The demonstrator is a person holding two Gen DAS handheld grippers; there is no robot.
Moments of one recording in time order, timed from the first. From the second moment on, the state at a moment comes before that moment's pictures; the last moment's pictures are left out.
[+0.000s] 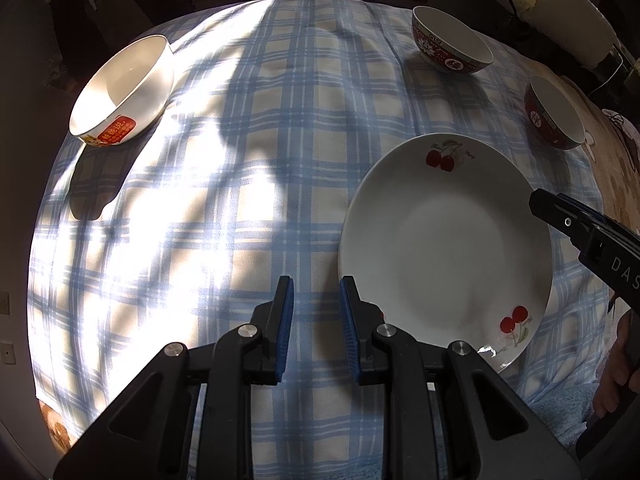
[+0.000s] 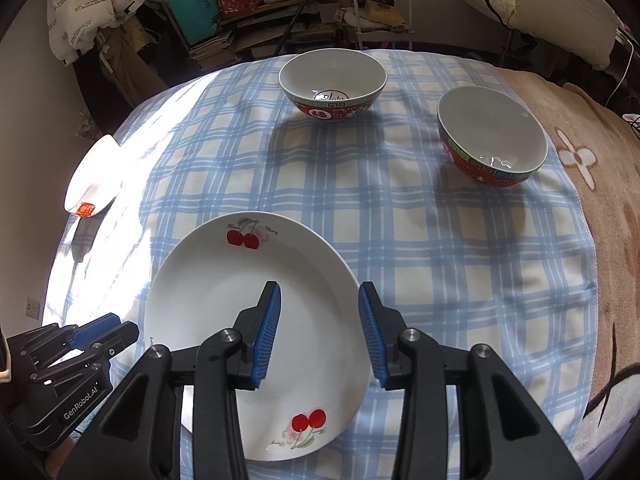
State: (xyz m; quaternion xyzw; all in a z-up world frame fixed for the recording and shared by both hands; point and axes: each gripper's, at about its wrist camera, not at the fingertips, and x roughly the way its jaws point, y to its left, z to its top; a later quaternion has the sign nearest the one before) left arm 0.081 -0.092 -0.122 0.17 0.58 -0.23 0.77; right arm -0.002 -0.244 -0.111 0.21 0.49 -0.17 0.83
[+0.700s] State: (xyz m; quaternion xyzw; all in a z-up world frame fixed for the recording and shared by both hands) left arm 0.127 -0.055 -0.056 0.18 0.54 -0.20 0.80; right arm 0.039 -0.211 -0.051 0.16 0.44 -0.13 0.87
